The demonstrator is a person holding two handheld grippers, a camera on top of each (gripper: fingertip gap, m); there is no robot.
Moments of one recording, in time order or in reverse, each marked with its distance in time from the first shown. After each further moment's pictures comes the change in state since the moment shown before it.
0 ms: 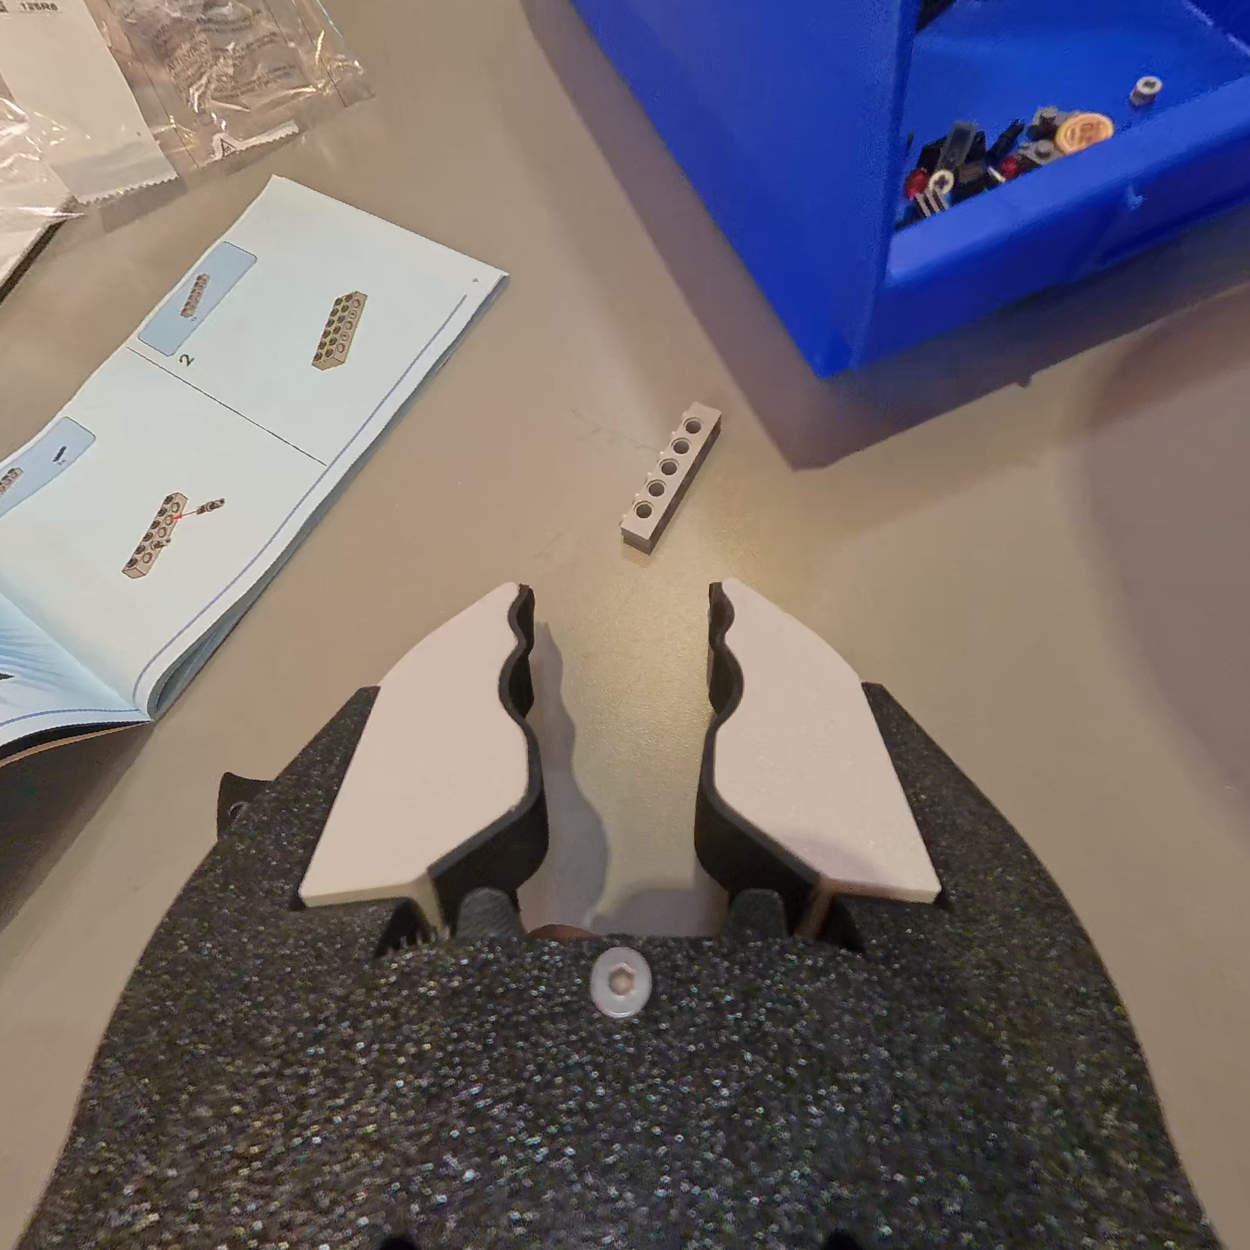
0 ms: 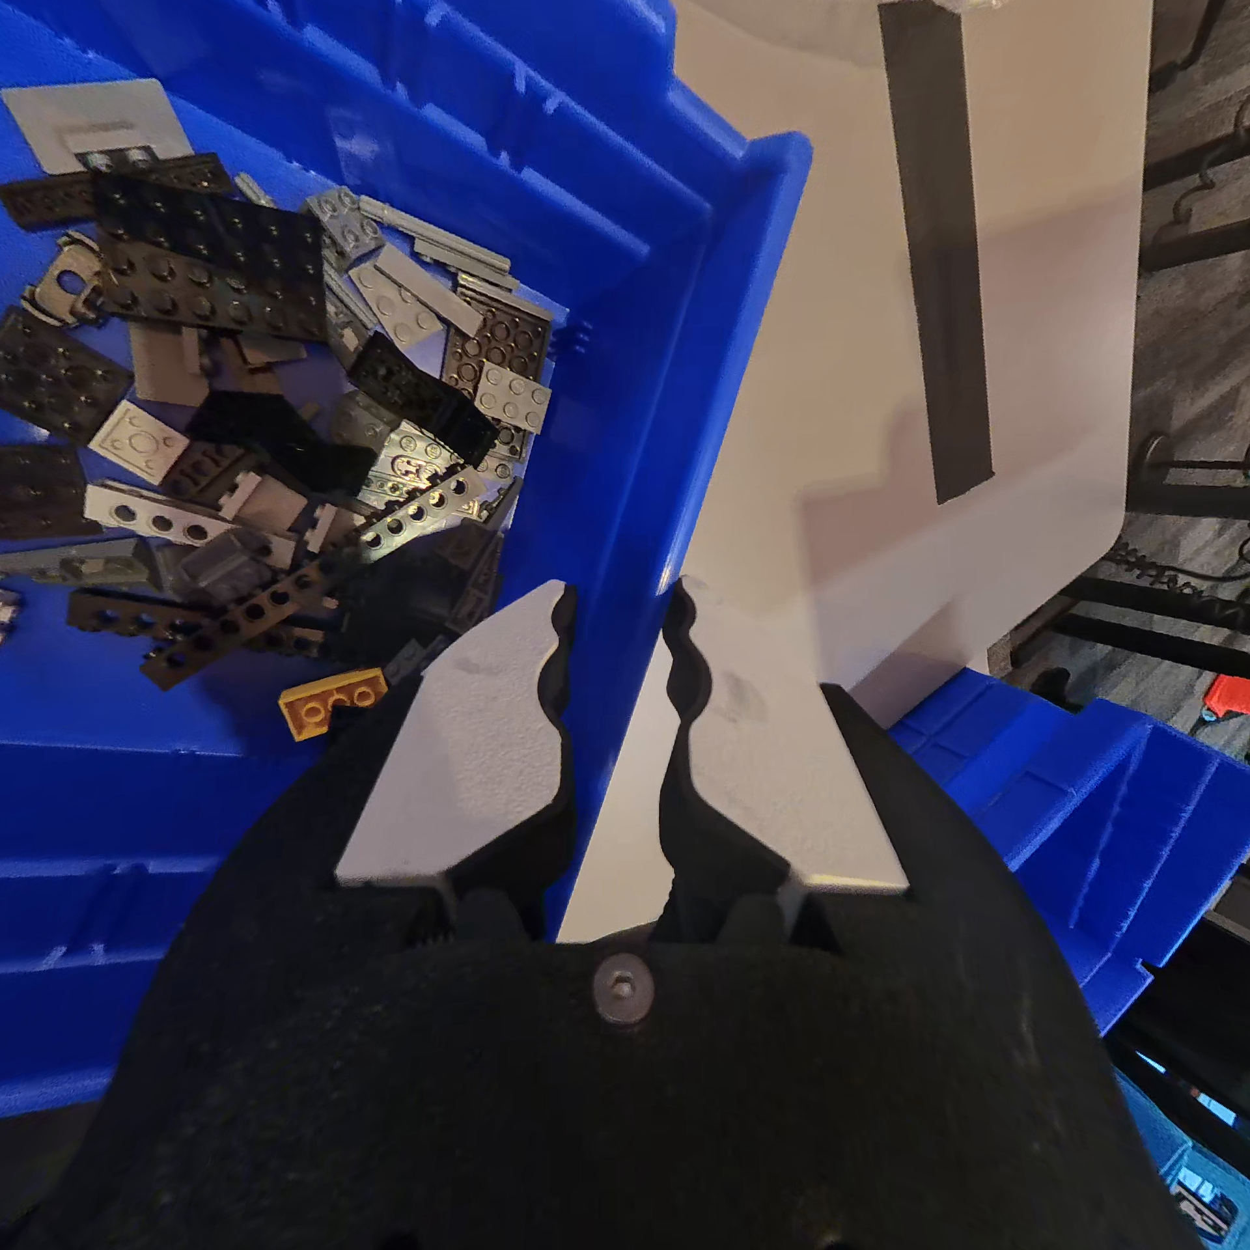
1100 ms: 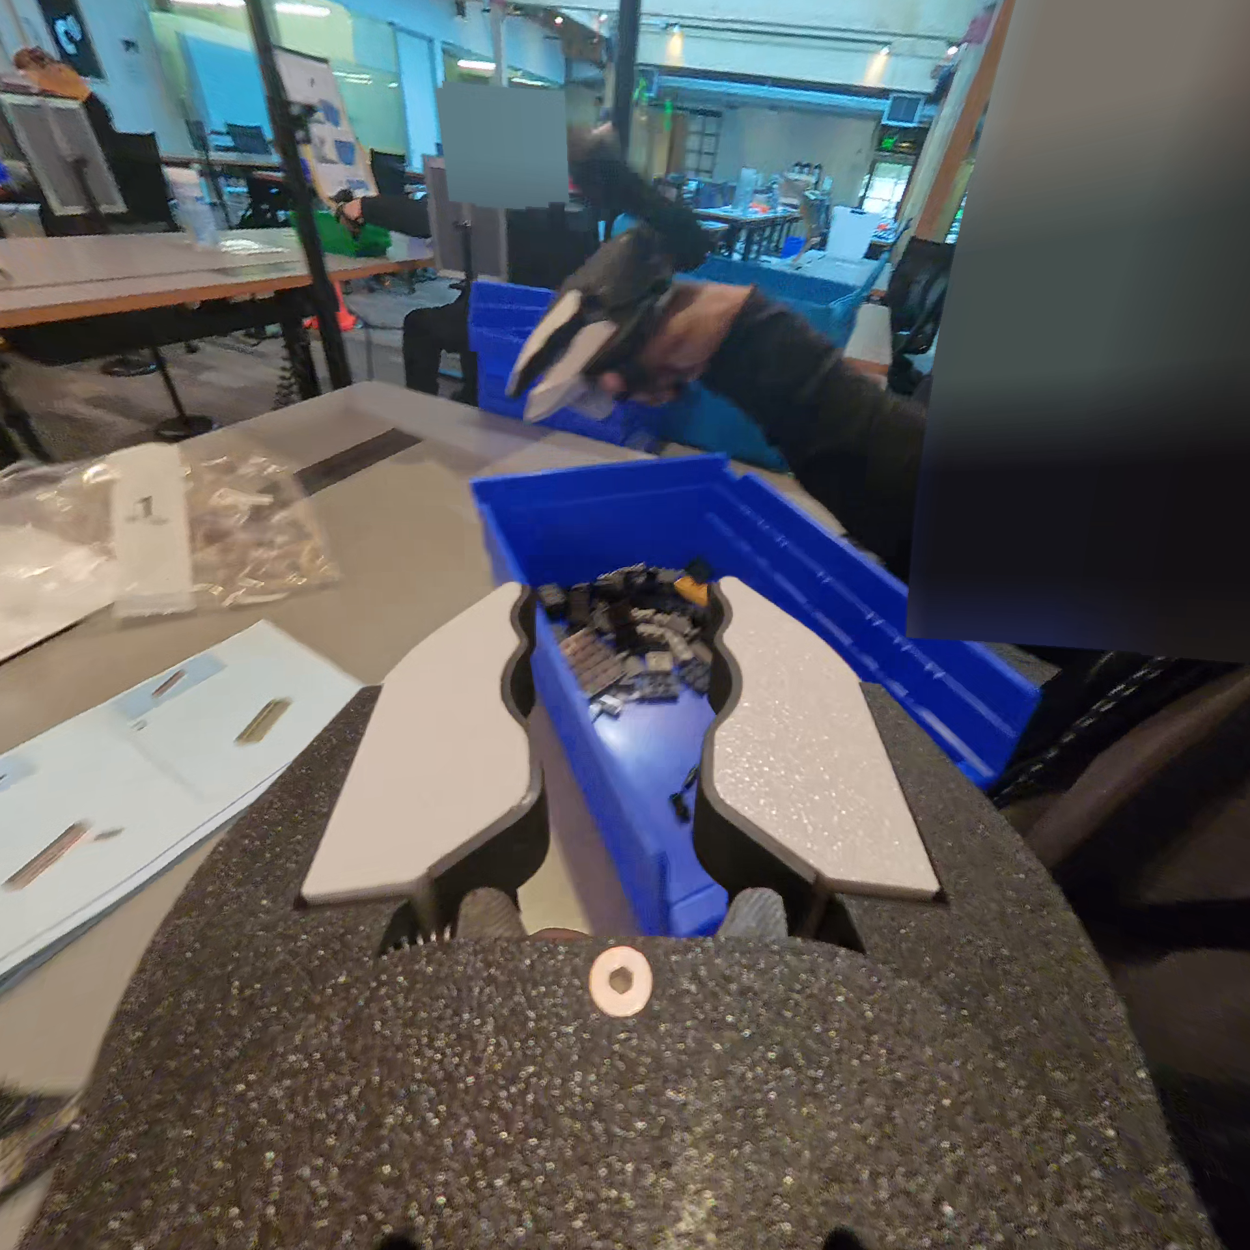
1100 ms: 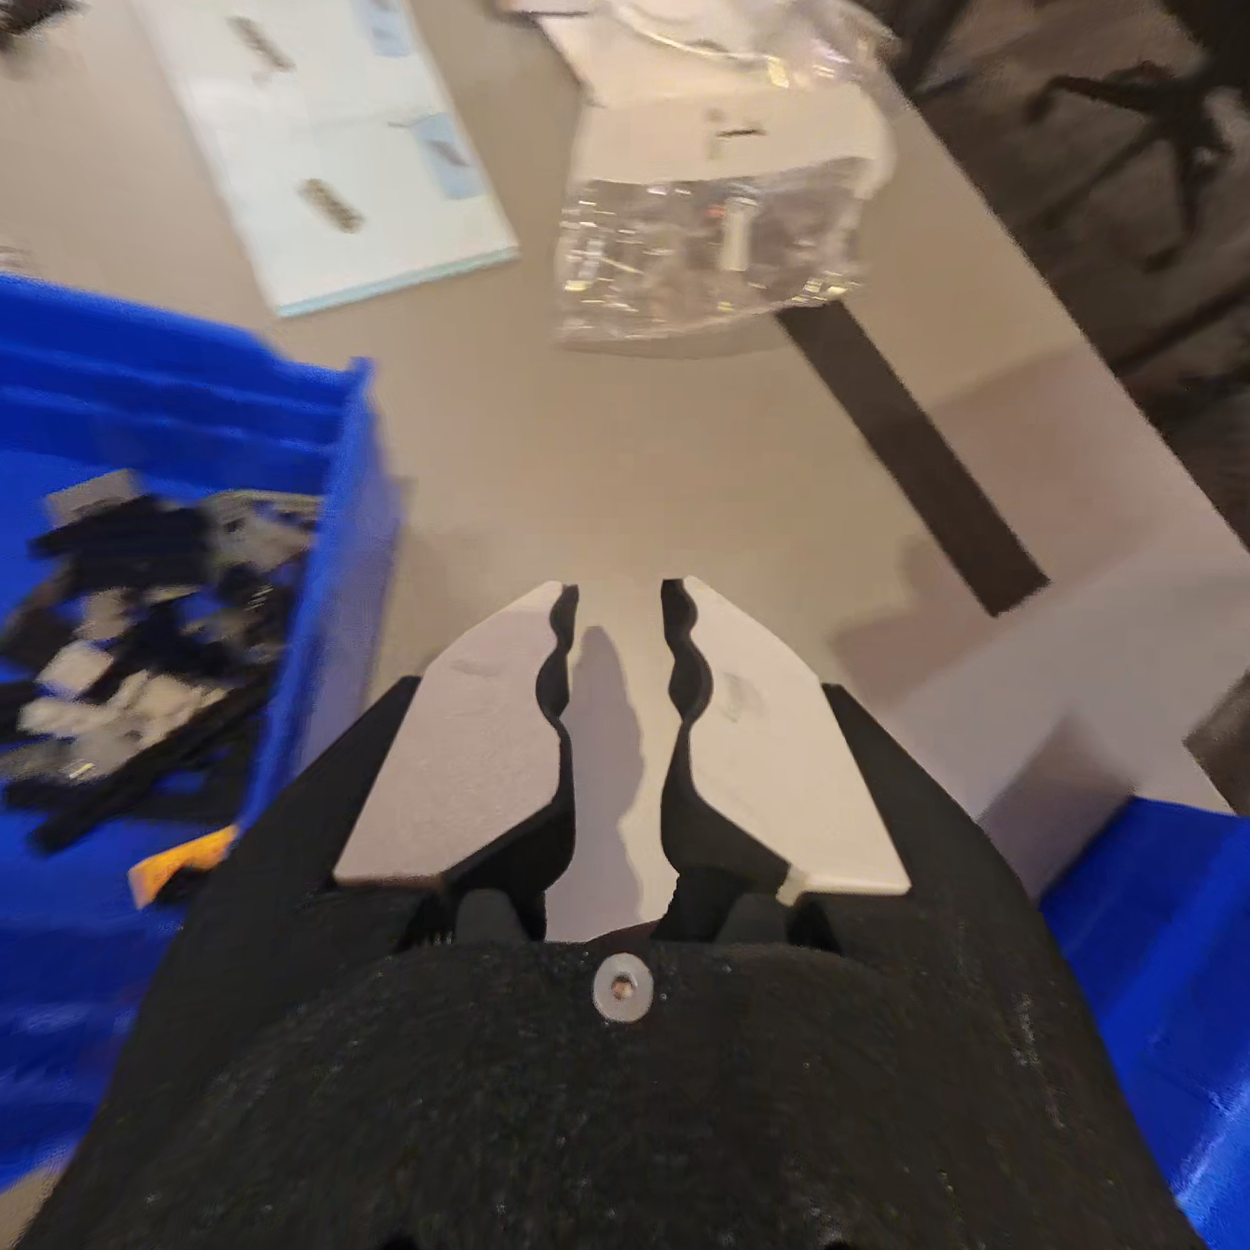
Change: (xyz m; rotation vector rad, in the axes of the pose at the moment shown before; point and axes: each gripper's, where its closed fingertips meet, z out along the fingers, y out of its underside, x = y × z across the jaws) left arm 0.063 -0.156 -0.098 0.583 0.116 -0.208; right arm 0.023 -0.040 -0.022 0.425 -0.141 0.295
